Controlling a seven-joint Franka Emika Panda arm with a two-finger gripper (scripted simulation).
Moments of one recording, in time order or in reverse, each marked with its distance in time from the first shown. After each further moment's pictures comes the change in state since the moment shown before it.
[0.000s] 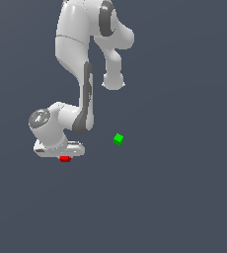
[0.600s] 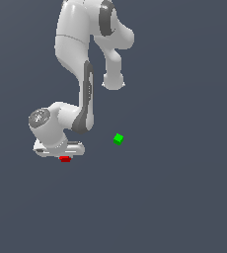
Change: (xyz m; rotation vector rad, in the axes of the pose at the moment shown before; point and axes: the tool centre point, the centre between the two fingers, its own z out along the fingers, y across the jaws) arm -0.001 0.000 -0.002 0.000 -0.001 0.000
